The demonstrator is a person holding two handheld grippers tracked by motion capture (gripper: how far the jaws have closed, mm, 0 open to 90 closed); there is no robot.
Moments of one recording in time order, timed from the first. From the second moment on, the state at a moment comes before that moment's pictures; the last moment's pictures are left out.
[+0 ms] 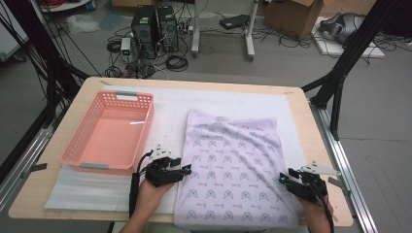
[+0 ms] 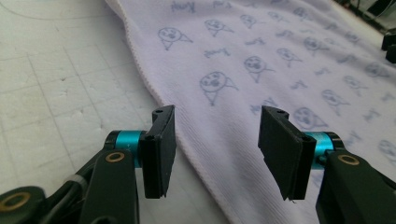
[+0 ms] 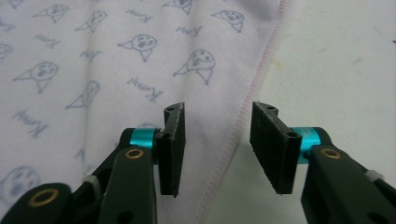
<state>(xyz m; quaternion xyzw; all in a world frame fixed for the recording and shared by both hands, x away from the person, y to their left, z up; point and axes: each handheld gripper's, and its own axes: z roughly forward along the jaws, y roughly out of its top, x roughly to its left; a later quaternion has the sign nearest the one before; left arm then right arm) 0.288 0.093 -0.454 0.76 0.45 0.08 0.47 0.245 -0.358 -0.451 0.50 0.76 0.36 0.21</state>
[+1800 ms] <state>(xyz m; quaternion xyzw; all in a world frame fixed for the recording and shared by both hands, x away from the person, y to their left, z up) 0.338 0.077 -0.448 0.78 0.41 0.13 0.45 0.284 -0.373 -0.438 0.52 0.74 0.39 0.20</state>
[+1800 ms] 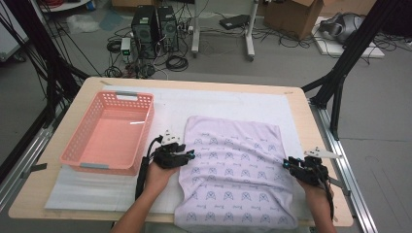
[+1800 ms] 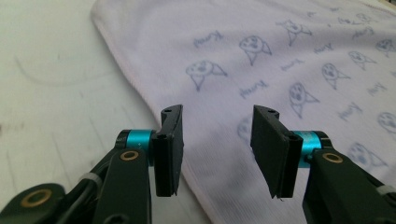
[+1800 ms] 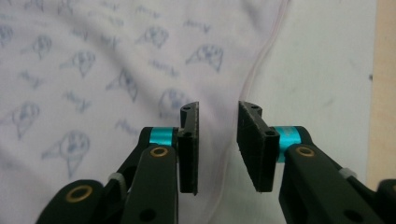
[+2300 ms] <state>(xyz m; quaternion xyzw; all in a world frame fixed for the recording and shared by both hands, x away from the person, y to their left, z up) 0.401 0.058 -0.450 0.77 0.45 0.18 0.41 0.369 -0.362 -0.442 0.51 0.76 0.34 0.21</state>
